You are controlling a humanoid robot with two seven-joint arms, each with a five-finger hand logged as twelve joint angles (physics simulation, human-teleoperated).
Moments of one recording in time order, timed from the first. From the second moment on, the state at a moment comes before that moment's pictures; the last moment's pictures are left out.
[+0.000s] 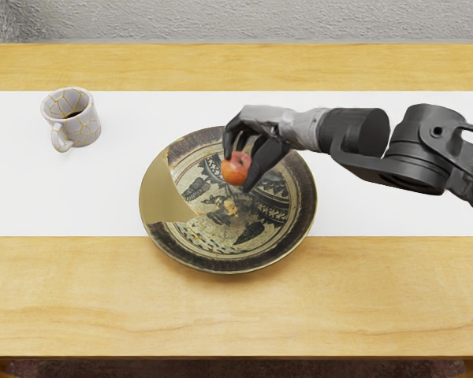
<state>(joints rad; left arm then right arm) -0.03 0.00 0.22 -0.16 0.09 -0.06 0.07 1.08 -0.48 0.52 1.64 -0.83 0.14 -0.61</state>
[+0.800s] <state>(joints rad) -0.03 0.00 0.22 -0.16 0.09 -0.06 0.07 1.08 -0.36 0.38 1.53 -0.92 0.06 -0.61</state>
